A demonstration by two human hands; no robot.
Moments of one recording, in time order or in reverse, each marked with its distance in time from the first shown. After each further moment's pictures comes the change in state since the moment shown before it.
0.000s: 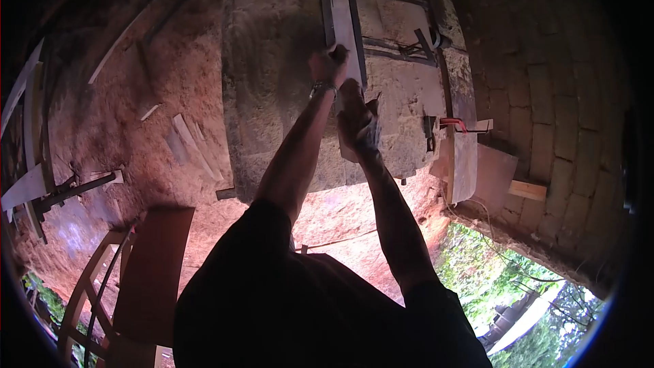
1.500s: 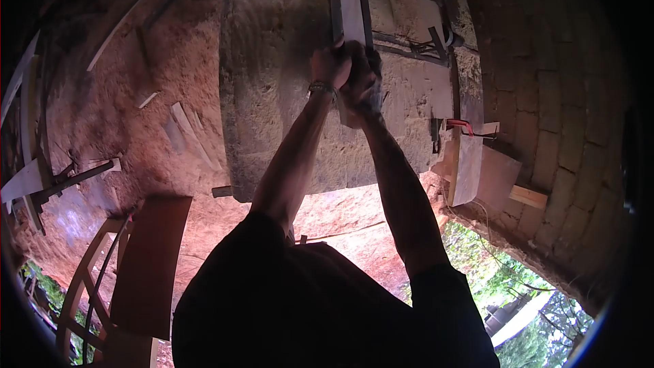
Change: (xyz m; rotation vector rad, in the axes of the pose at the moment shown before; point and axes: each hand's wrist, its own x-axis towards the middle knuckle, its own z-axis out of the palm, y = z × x) left_hand -0.004 0.001 -0.015 0.238 -0.093 0.026; right_hand 0.092 -0.020 0.012 0.190 0.123 -0.280
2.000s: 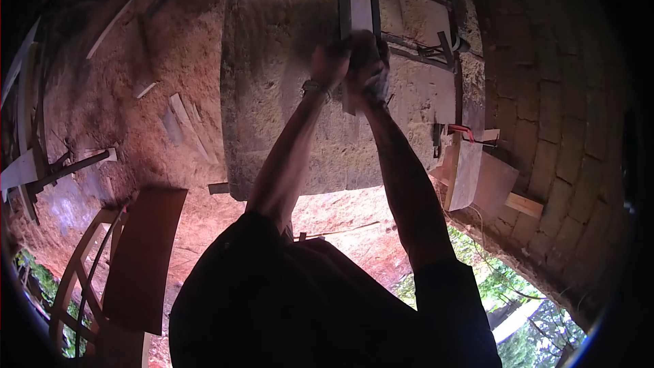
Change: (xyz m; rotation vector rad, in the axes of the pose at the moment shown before) left_hand 0.017 -0.035 0.002 0.003 -0.079 0.215; right_hand 0.009 0.074 0.048 -0.073 -0.039 0.118
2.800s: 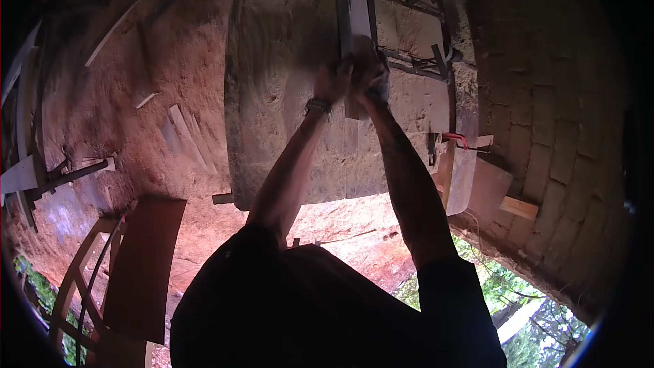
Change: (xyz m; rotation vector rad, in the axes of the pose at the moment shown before) left_hand -0.012 0.016 -0.002 -0.358 0.048 -0.232; right_hand 0.019 0.034 0.021 -0.042 0.018 0.017
